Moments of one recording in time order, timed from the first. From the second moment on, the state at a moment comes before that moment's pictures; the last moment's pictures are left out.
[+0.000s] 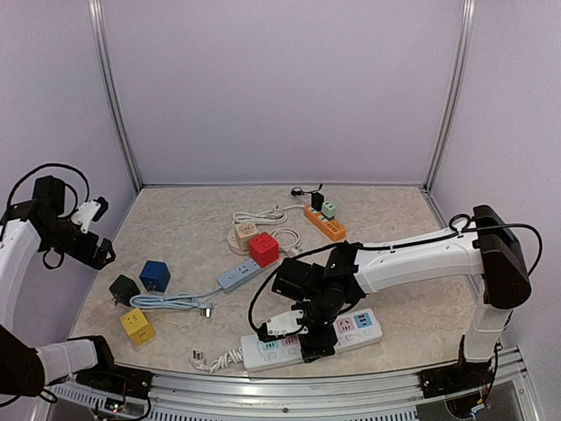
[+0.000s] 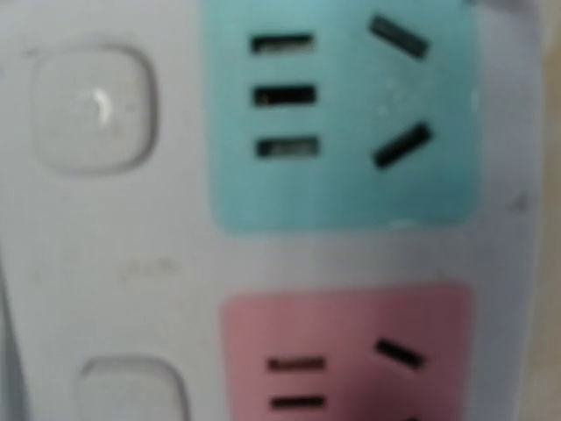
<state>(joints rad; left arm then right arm) 0.27 0.97 1.03 -1.05 0.18 0.55 1.22 1.86 1.31 -0.80 -0.13 -0.51</state>
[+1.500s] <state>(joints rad) -0.24 1.34 1.06 -0.89 0.02 0.54 0.92 1.52 1.31 -0.29 -0.08 0.16</state>
